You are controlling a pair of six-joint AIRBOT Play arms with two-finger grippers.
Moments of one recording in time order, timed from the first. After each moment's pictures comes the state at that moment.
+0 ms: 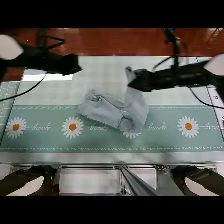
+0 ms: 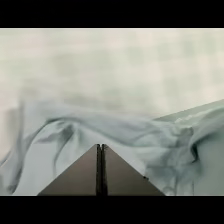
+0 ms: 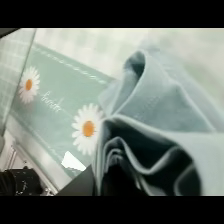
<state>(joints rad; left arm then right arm) -0.20 -1.17 1.31 1.10 -1.09 -1.59 0.30 -1.21 1.23 -0.68 1.11 1.34</state>
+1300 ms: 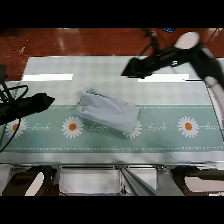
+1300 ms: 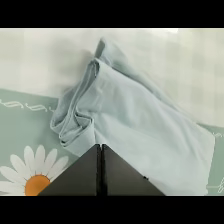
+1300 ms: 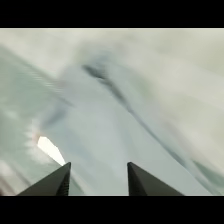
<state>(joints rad) 0.06 -0.63 0.69 1.05 -0.94 -1.61 0.18 -1.45 1.50 -0.90 1.27 1.45</state>
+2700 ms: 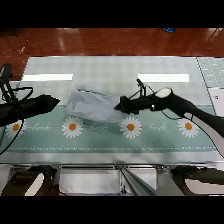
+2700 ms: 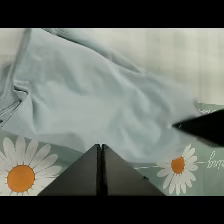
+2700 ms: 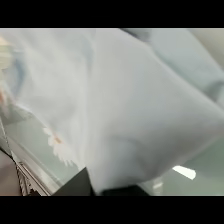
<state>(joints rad) -0.03 -0.62 0.71 1.05 -0.98 -1.61 0.37 -1.49 0.97 -0.39 0.87 1.27</state>
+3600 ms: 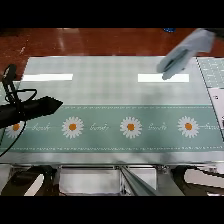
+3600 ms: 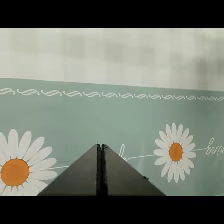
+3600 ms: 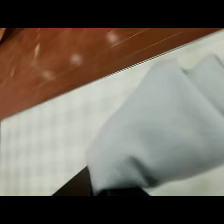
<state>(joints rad) -0.08 -0.62 0.71 1.05 -0.99 -1.60 -0.43 -1.43 1.88 -0.79 1.40 1.66</state>
